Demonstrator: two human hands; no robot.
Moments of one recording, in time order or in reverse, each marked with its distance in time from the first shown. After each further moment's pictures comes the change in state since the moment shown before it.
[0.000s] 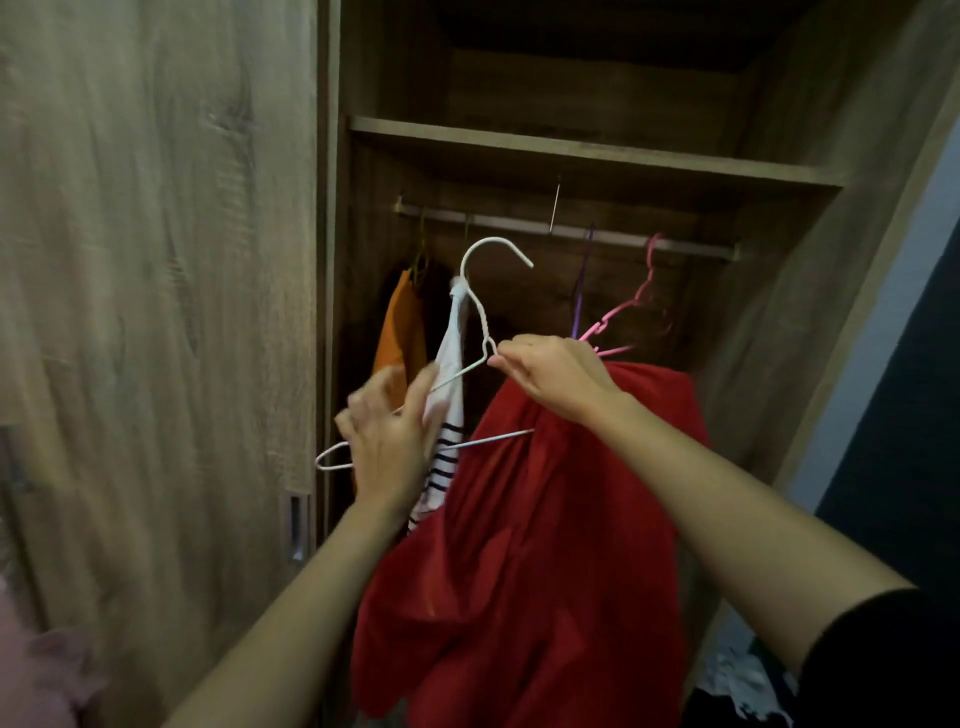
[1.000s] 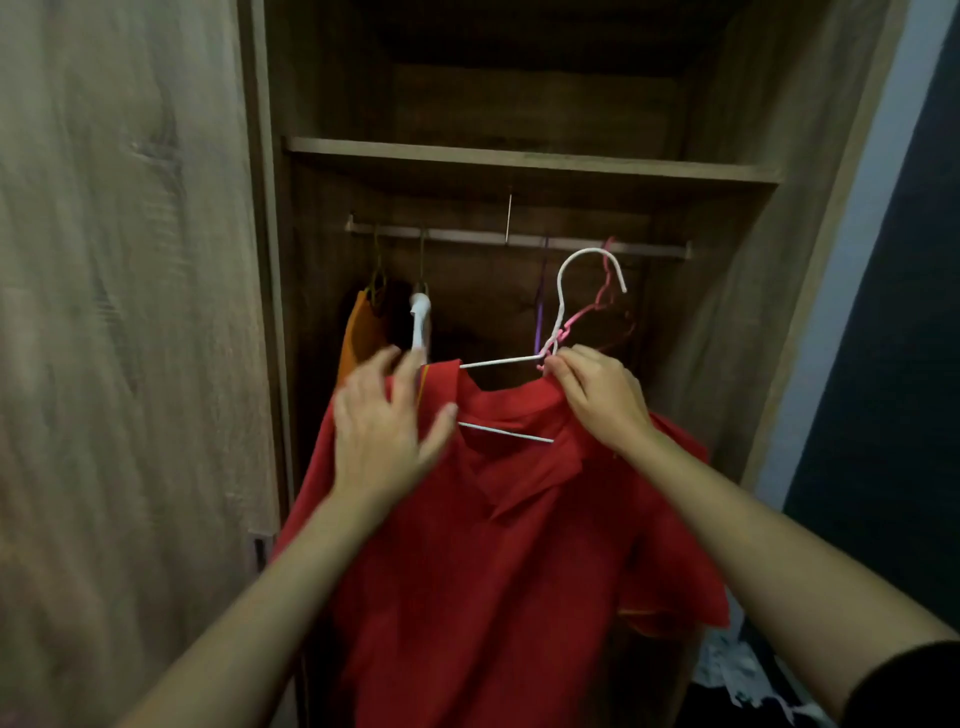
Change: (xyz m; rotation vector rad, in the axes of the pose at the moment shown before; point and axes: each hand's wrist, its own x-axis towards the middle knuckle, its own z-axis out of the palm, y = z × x) left_hand 0.038 0.022 -0.002 0.015 -0.200 0.191; right_hand -0.054 0.047 -0.001 0.192 0.181 0.473
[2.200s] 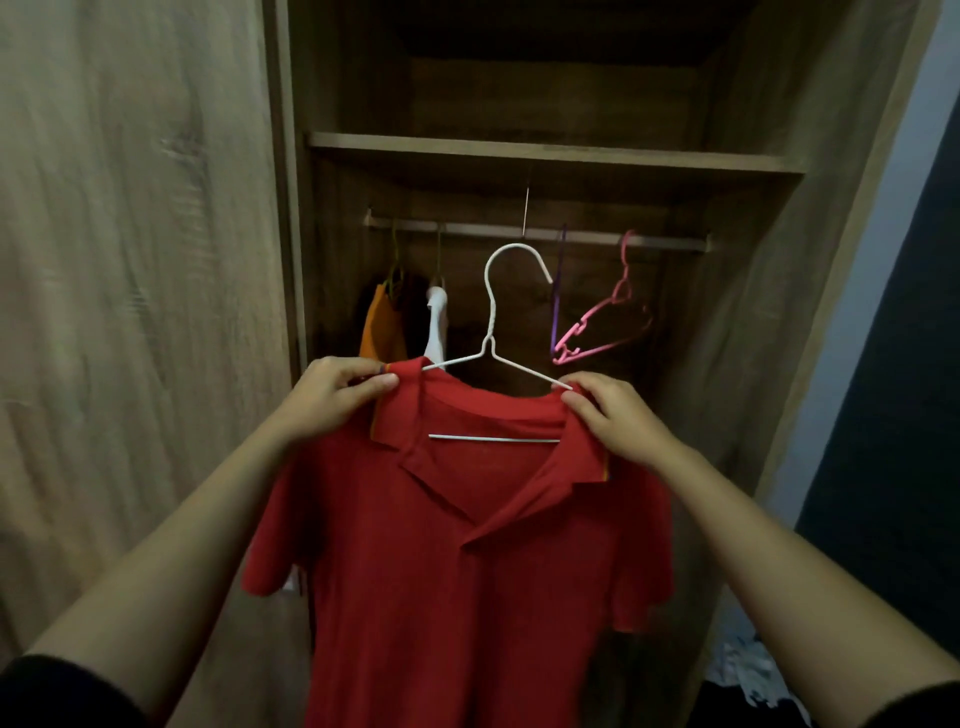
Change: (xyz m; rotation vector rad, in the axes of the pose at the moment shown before) left_hand 0.034 -0.093 -0.018 -0.592 -0.371 -0.058; right_hand -0.016 0.020 0.014 0.220 -0.242 -0.077
